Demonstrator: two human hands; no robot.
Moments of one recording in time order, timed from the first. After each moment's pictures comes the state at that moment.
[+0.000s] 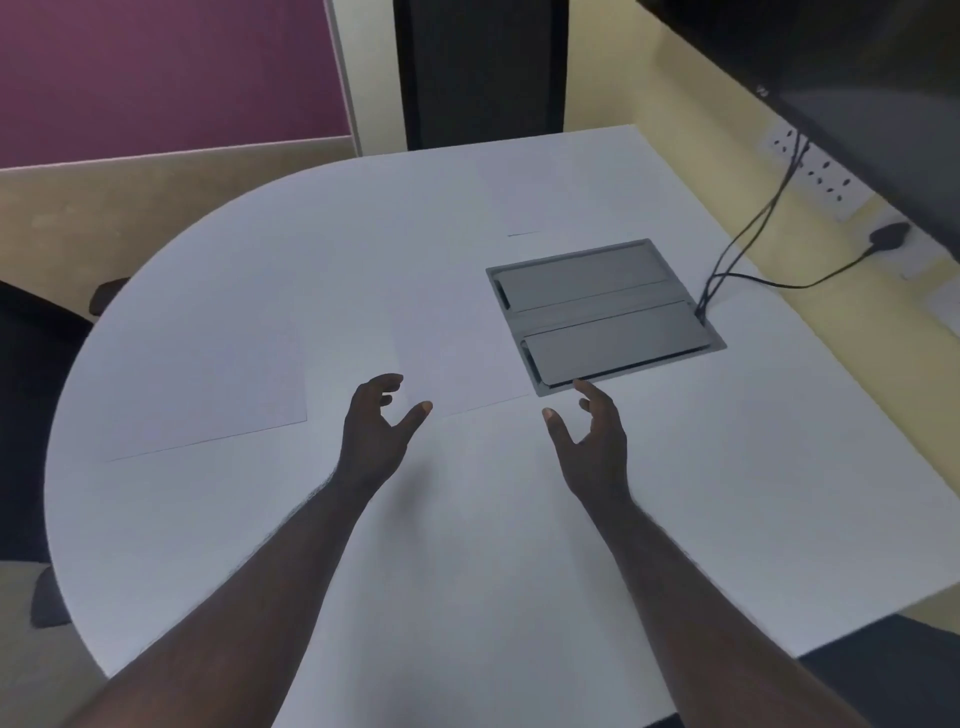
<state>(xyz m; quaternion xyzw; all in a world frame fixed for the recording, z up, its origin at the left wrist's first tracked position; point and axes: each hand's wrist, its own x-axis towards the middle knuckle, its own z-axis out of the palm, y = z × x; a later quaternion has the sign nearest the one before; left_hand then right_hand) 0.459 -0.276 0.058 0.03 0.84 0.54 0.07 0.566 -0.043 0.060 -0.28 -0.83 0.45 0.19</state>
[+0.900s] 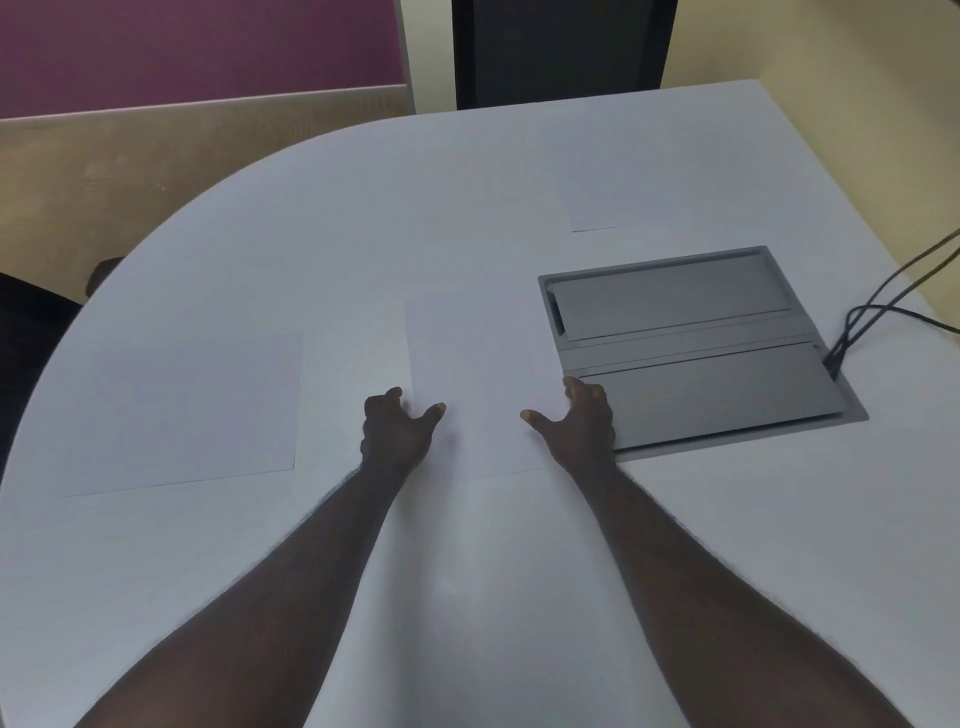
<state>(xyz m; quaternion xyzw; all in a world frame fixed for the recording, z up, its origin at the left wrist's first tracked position) 0.325 -0.220 -0.031 -0.16 0.89 0.39 0.18 0.375 -0.007 -0.038 -0.30 -0.88 0.36 -0.04</state>
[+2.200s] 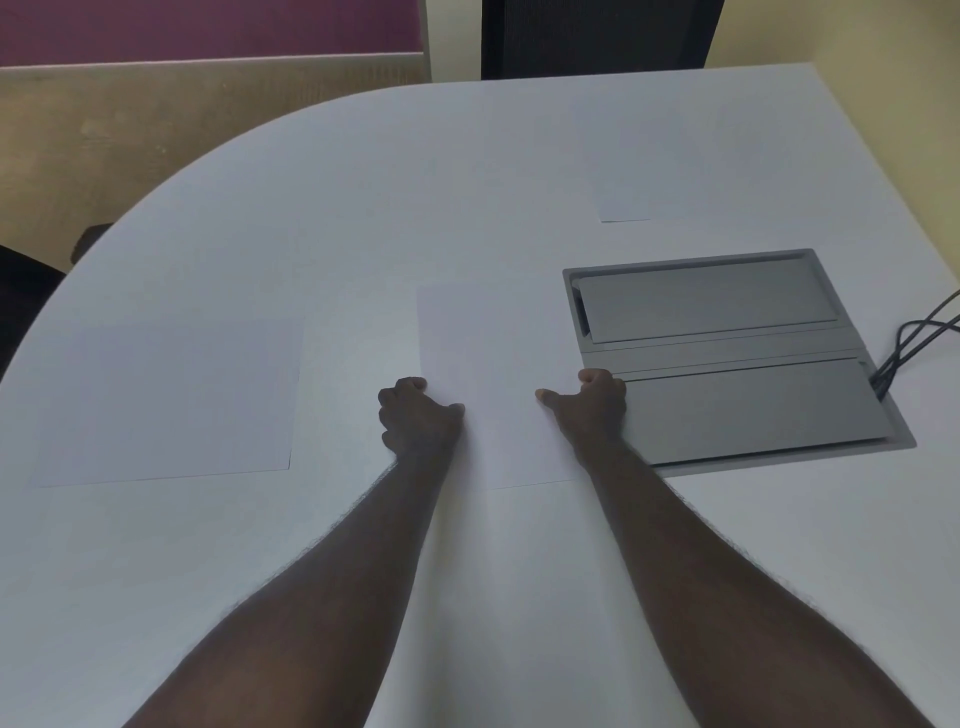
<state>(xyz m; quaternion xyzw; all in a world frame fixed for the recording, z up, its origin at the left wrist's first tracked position) 0.295 -0.188 -0.073 -0.27 0.89 0.35 0.13 0.319 -0.009 -0.064 -0.40 -0.82 0.41 -0.02</state>
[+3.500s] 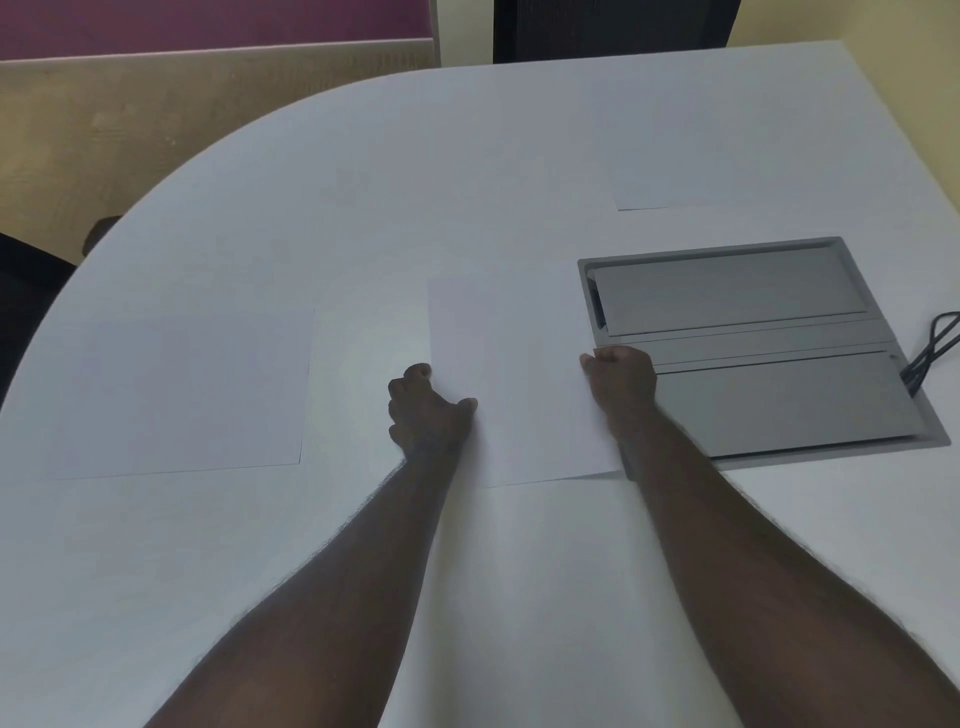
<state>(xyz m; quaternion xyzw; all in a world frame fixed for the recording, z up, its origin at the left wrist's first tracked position) 0.297 -0.195 -0.082 -0.23 0.89 0.37 0.10 0.295 0.016 -0.064 -0.41 -0.77 0.49 -0.01</state>
